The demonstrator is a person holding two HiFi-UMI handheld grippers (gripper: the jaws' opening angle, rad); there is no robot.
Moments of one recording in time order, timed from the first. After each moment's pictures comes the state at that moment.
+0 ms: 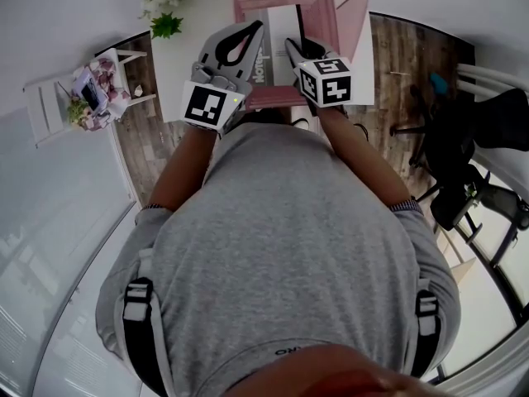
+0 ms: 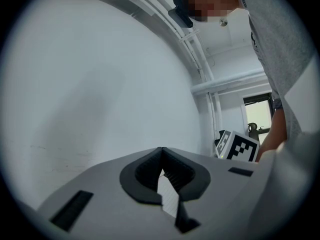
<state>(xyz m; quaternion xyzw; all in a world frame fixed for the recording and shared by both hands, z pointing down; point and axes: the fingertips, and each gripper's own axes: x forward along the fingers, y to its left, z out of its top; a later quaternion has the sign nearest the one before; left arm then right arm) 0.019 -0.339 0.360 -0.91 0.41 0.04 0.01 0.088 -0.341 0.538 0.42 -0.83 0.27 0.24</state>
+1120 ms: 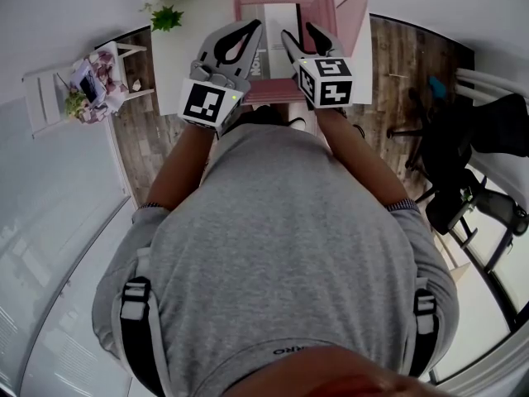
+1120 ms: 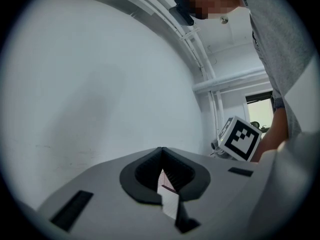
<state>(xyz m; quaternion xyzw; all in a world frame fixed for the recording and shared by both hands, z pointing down) 0.021 -0.326 0.367 -0.90 0.43 0.02 0.01 0.097 -0.348 0.499 0.46 -0.84 0.21 0.21</state>
